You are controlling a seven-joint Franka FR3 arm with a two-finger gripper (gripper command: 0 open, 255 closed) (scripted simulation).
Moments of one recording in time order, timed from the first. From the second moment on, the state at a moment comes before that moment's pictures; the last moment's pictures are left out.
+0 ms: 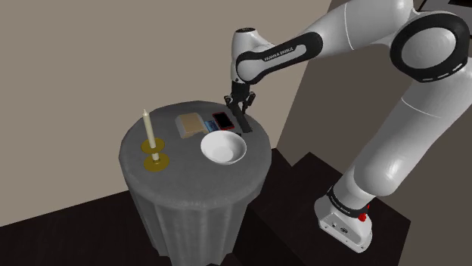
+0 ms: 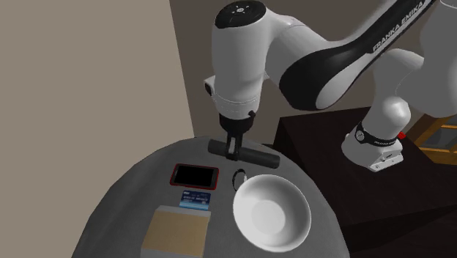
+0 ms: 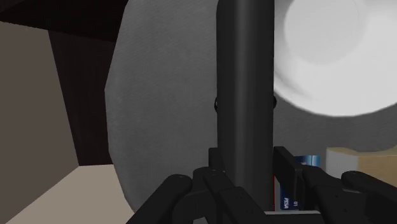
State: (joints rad) arm 0.07 0.05 0.10 -2.13 -0.09 2.14 0.59
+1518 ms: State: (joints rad) arm 0.21 0.13 0.22 -2.21 -0.12 2.28 0.88
